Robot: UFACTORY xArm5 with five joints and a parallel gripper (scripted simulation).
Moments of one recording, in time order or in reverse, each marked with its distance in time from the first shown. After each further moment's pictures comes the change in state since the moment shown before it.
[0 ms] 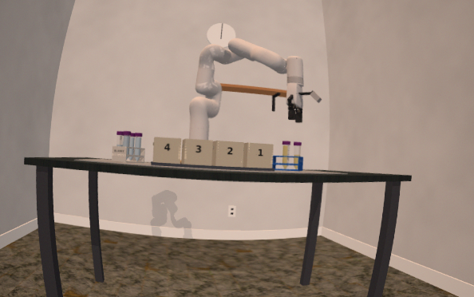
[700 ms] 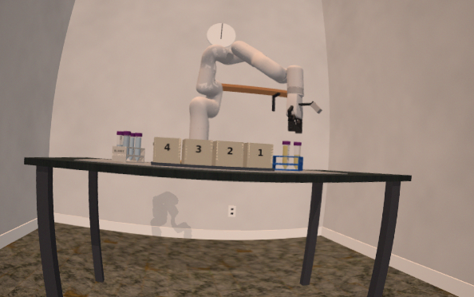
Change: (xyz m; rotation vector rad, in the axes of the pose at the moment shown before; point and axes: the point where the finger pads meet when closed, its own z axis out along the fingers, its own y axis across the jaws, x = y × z) arm 0.000 0.000 0.047 0.000 0.000 0.000
